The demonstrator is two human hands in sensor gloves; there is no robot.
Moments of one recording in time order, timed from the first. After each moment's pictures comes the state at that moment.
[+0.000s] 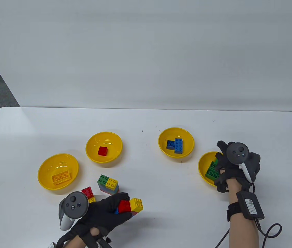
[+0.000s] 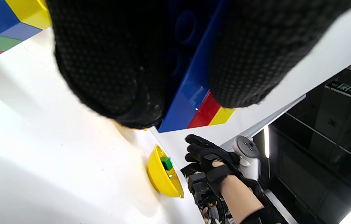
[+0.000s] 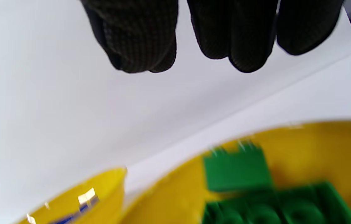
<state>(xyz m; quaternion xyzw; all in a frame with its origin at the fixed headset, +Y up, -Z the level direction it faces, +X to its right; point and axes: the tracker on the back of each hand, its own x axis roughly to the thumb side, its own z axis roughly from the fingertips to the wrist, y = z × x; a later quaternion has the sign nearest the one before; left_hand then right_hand) -0.206 -0.705 -0.260 -0.04 -0.23 0.52 0.82 0.277 -0.672 -0.399 -0.10 -0.17 0.95 0.25</state>
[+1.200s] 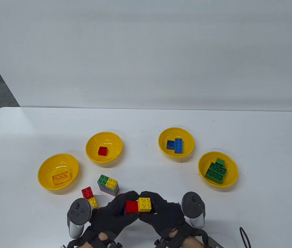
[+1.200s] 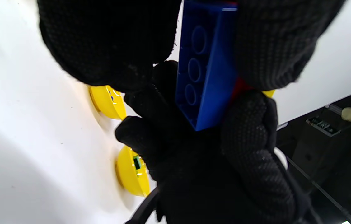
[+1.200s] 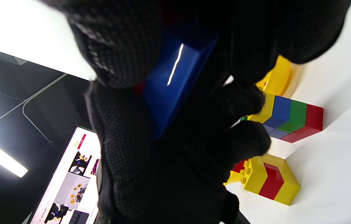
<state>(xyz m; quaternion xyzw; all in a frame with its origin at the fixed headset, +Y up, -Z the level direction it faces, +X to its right) -0.178 -0.719 -0.246 -0.04 -0.22 0.58 0.78 0.067 -0.706 -0.261 0.26 0.06 0.73 0.63</state>
